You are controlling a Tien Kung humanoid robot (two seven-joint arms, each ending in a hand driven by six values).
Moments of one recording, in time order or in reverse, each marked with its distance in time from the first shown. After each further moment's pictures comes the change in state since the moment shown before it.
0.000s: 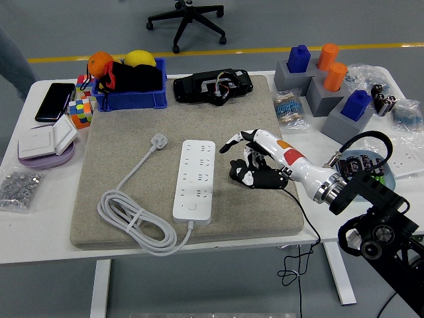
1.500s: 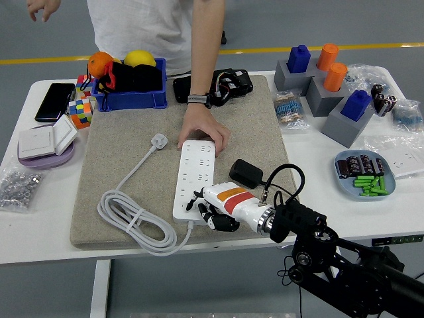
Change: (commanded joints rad) left arm 0.000 0.005 0.040 0.000 -0.018 -0.002 0.000; right arm 0.165 0.119 -0.384 -0.399 -0.187 -0.176 0.095
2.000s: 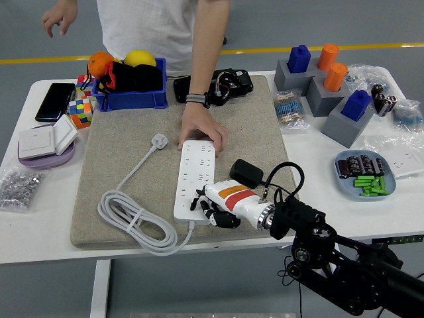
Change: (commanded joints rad) left arm 0.009 -0.004 -0.025 0.000 0.022 -0.001 0.001; right arm 0.012 0.005 0.025 -0.022 -0.009 -0.001 0.005
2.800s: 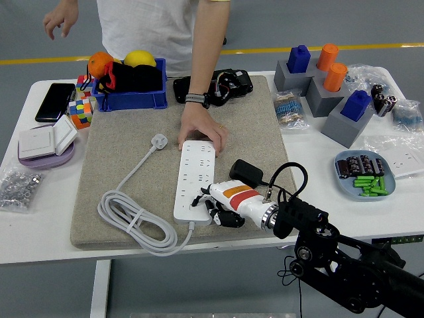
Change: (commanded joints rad) left arm -0.002 -0.003 0.001 0.000 -0.004 0.000 0.000; right arm 0.000 -0.008 -0.018 -0.053 0.013 0.005 0.015
